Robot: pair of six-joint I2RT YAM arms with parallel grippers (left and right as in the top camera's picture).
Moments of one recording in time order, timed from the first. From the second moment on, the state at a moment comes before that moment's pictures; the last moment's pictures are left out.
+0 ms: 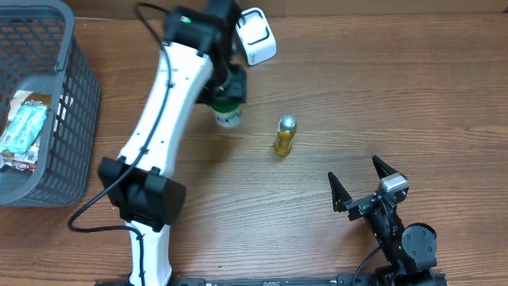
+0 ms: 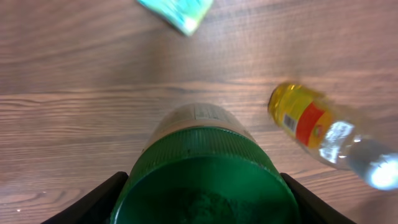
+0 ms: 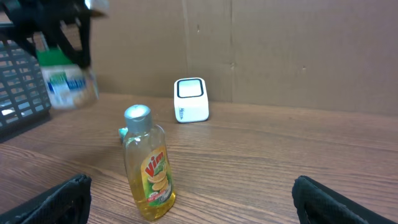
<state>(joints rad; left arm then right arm) -0.38 2.12 2.28 -1.61 0.04 -0.36 0.22 0.01 0.02 -0.02 -0.15 0.07</state>
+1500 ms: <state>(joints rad) -0.48 2.12 1.80 -1.23 0.02 -0.45 0.22 0.01 0.02 -0.02 -0.15 0.07</state>
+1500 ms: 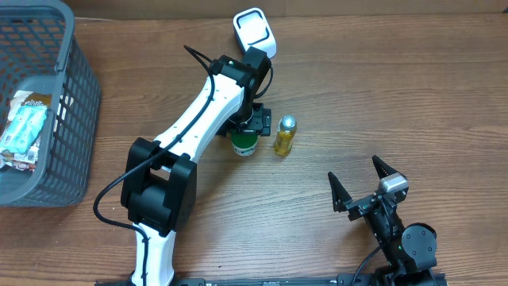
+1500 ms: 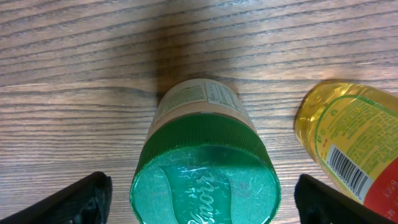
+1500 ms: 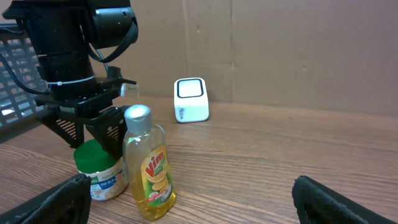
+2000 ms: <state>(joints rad) -0.43 2.04 1.90 -1.23 0.02 -0.45 0.22 0.01 0.02 -0.02 -0.15 0.07</state>
